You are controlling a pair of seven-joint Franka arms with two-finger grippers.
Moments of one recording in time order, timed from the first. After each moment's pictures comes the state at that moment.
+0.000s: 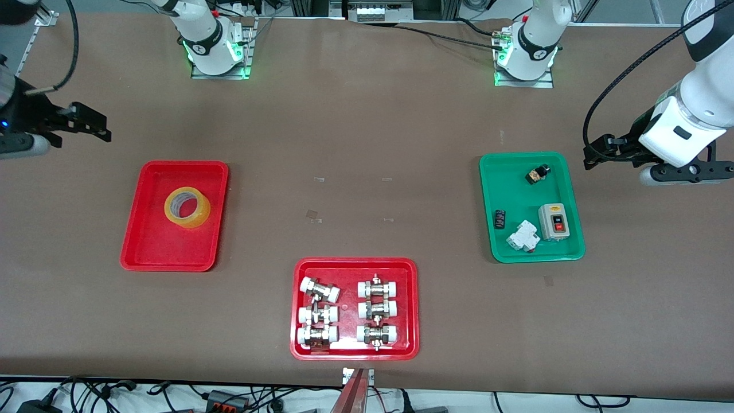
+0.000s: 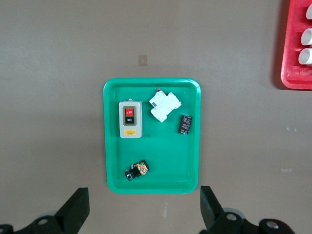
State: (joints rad) left arm 0.07 0.06 -0.17 -1.63 0.00 1.66 -0.17; right arm -0.03 0.01 0.03 -1.60 0.01 1.55 -0.11
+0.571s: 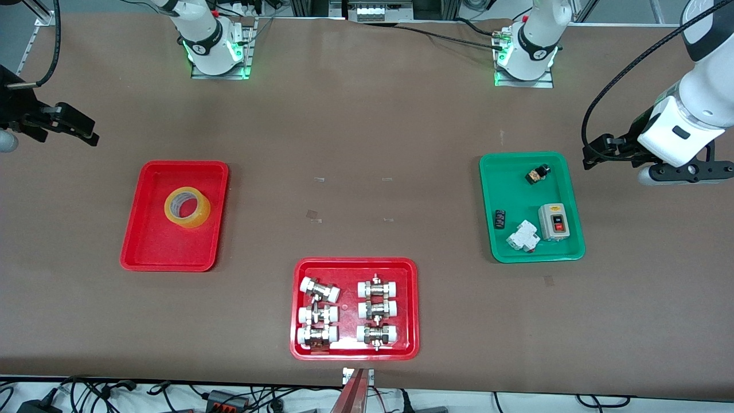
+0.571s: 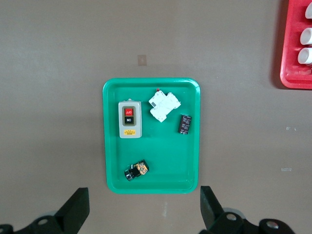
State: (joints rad) left arm 0.07 0.06 -0.17 -1.63 0.00 1.66 -0.17; right arm -0.02 0.01 0.04 -1.56 0.00 1.59 0.10
